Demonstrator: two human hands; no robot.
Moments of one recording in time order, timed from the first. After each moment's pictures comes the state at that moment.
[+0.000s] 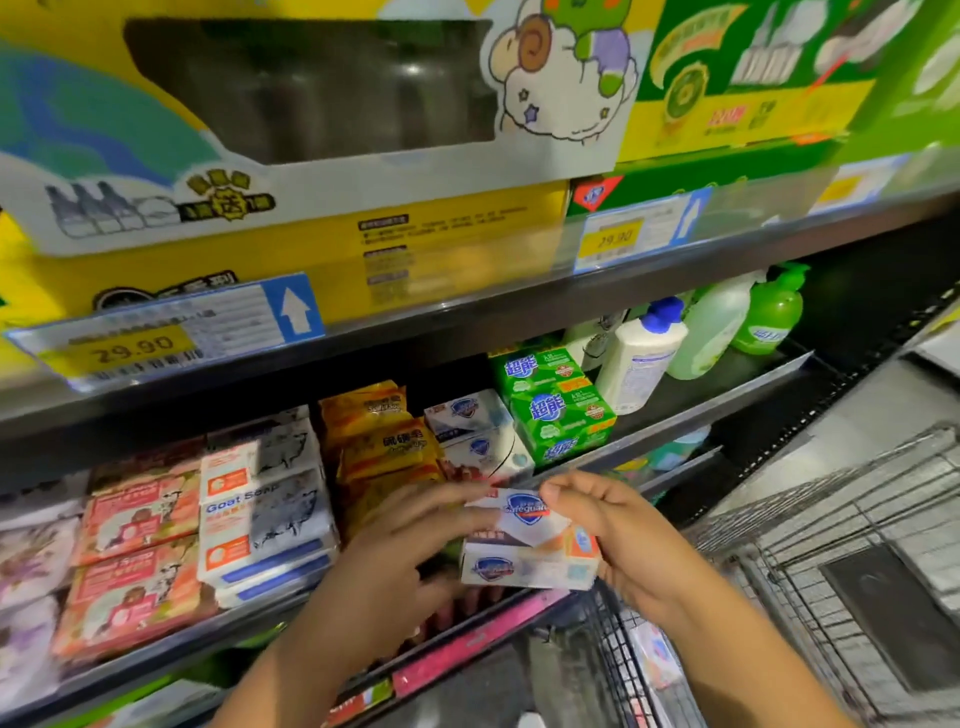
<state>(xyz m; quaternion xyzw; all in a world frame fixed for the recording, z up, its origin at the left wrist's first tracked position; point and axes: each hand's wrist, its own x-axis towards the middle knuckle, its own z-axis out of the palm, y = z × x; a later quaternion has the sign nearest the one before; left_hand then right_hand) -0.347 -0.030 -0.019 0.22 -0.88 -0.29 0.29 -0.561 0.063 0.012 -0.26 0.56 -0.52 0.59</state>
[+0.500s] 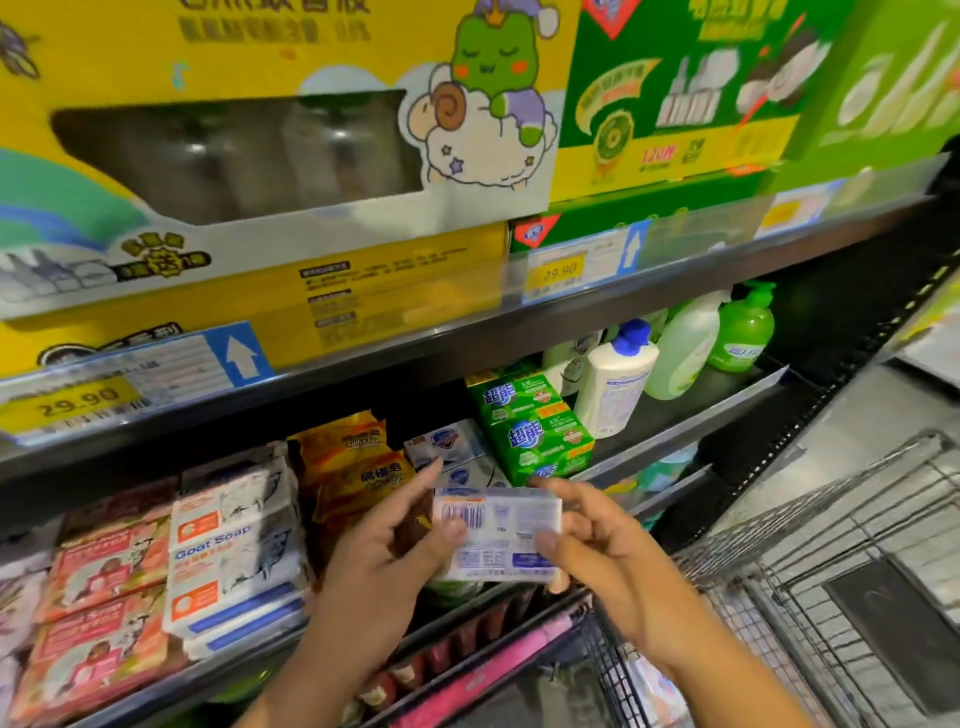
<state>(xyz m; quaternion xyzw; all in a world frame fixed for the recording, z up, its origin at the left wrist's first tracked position) -0.378 -0.013 0.017 0.38 -0.65 -0.57 0.33 -0.569 0.083 0.013 -0.39 0.57 -0.54 0.48</state>
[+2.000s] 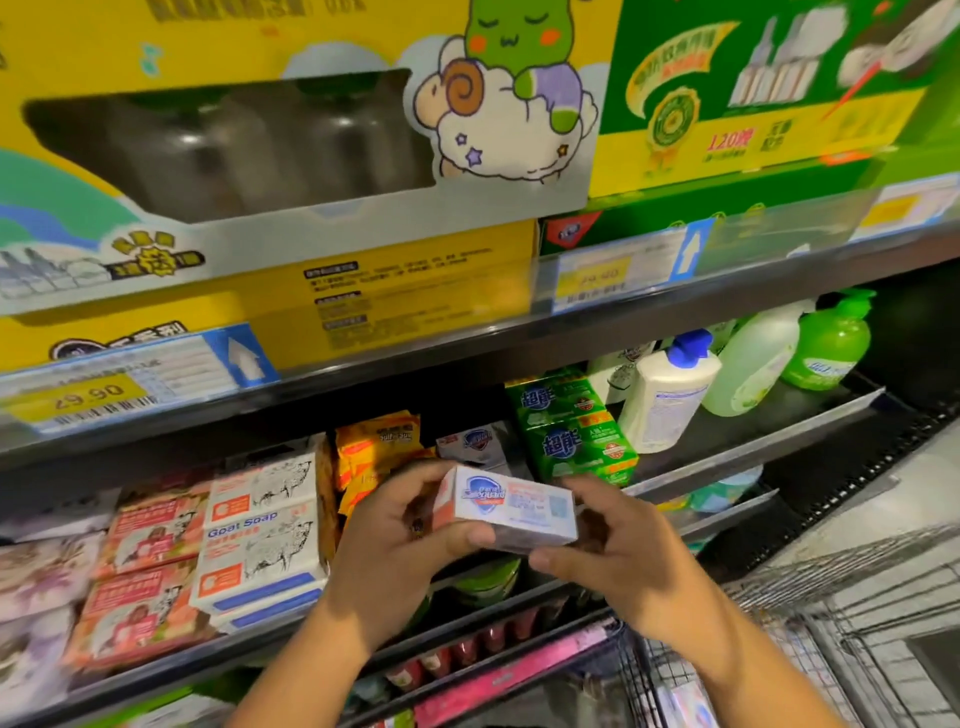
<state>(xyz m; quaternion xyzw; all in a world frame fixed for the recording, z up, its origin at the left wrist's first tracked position) -0.390 -0.027 0.033 0.38 -0.66 -0.54 0.36 -0.592 0.050 0.024 -0.52 0.64 -0.41 0.40</state>
